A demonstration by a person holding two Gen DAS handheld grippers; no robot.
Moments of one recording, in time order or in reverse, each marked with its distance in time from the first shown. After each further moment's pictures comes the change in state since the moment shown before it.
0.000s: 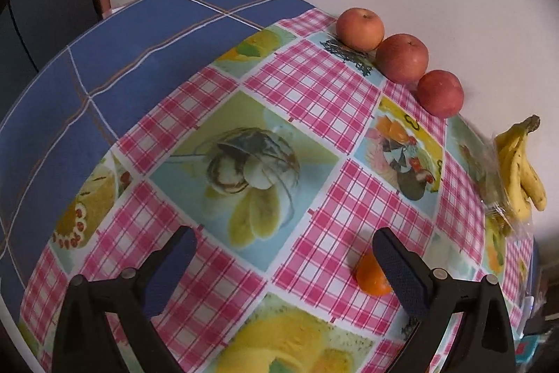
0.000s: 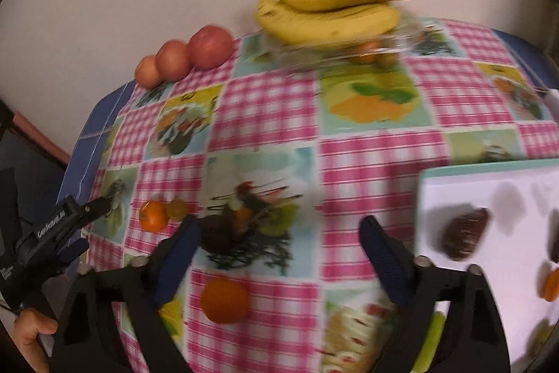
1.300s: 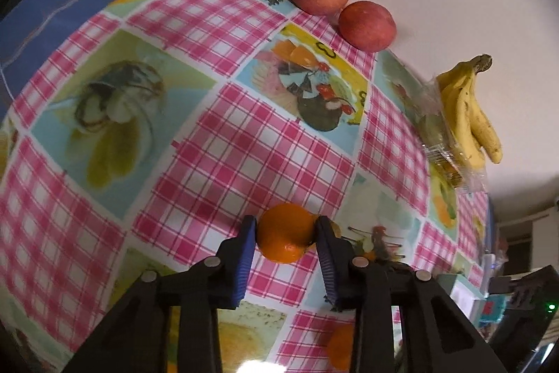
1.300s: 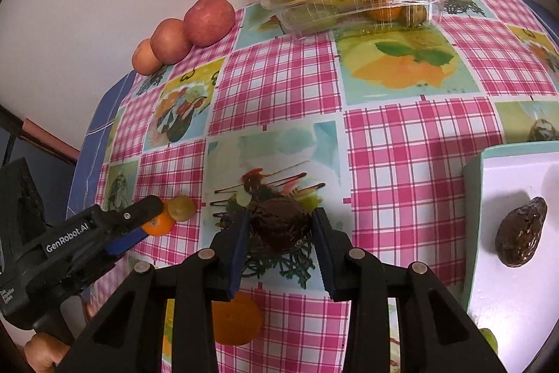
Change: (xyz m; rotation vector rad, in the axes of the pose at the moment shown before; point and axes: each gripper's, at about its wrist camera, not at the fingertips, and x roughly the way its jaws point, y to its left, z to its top) left arm 0.028 -0.053 -0.030 0.063 0.164 -0.238; right arm 0.029 -0.014 -0.001 0.066 0.073 0.073
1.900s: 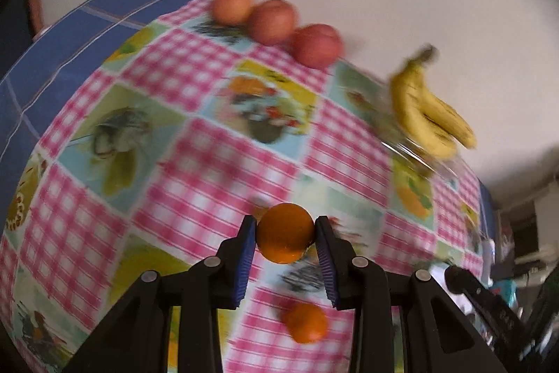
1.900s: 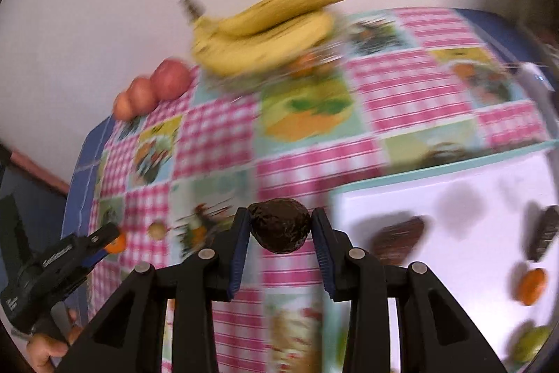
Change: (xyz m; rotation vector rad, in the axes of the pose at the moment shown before) left arm -0.048 -0.060 -0.027 0.125 -0.088 0.008; right arm -0.091 -0.072 0.014 0.120 -0.139 -0.128
